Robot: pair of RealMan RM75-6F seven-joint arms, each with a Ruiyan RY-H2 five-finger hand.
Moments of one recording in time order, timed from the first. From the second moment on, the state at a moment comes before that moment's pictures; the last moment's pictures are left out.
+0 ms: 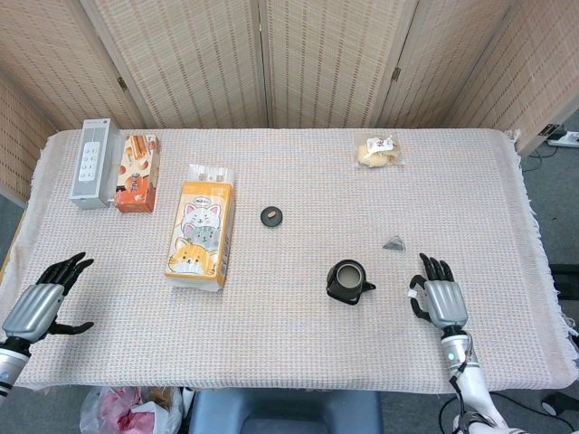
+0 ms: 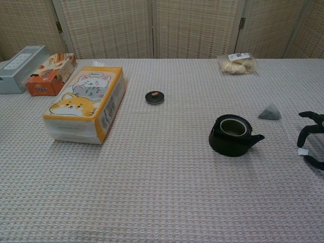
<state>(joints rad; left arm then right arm) -0.30 -1.06 0.01 -1.46 1.52 1.19 -0.31 0.28 -1.69 0.12 -1.11 -1.31 1.16 -0.13</state>
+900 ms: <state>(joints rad) -0.30 -1.07 0.02 -1.45 1.53 1.21 -0.31 0.29 -1.71 0.12 -1.07 -1.32 1.17 -0.11</state>
